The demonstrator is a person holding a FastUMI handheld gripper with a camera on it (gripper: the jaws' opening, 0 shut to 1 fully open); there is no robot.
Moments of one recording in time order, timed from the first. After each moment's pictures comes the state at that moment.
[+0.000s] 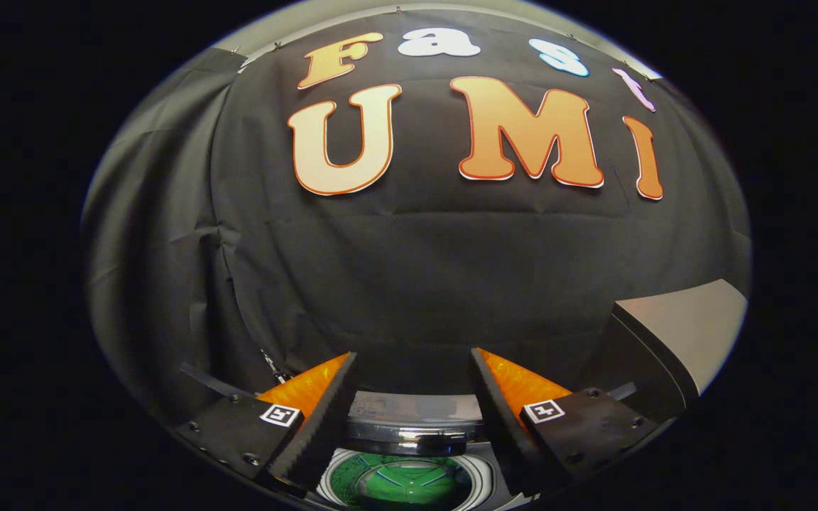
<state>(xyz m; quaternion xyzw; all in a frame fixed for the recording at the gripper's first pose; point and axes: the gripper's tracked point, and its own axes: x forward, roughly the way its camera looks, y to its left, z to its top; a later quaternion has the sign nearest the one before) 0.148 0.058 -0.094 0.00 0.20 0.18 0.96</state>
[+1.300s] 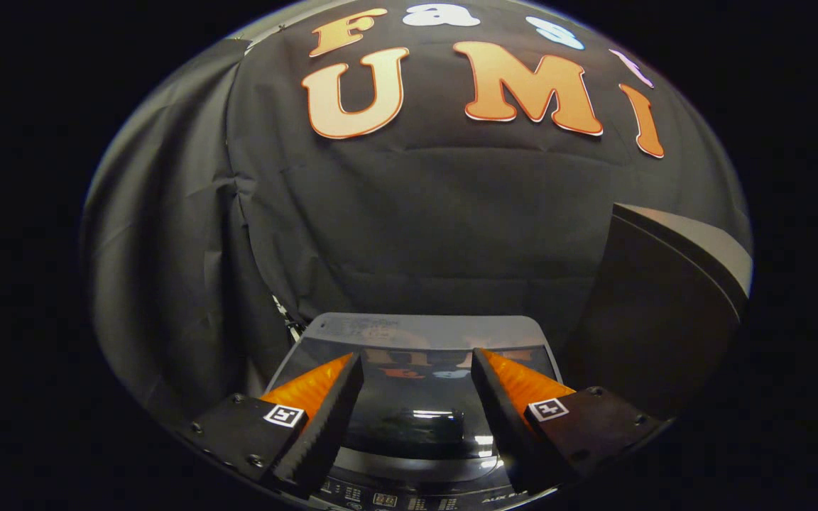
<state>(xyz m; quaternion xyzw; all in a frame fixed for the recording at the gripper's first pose) 0.068 0.049 -0.164 -0.01 0.28 0.20 0.94</state>
